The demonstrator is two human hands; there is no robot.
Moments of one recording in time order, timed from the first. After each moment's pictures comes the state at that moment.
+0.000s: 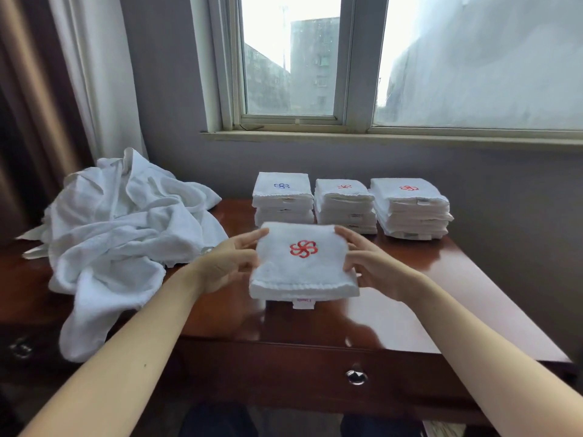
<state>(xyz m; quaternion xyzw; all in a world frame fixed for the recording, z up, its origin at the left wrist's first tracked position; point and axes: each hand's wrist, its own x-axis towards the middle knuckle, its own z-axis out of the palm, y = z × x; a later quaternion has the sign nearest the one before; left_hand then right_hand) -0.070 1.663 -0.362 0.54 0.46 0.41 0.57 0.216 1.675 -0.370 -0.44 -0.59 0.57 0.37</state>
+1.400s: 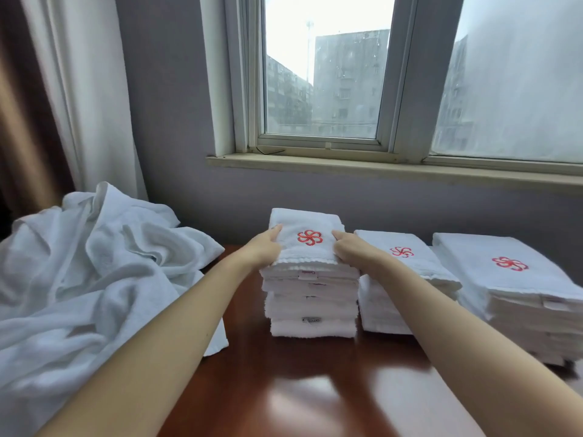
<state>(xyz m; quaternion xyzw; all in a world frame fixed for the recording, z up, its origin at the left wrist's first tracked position) -0.087 1.962 -0.325 0.62 0.65 0.32 0.30 0.113 1.973 -0.308 -0.60 -0.73 0.27 0.19</state>
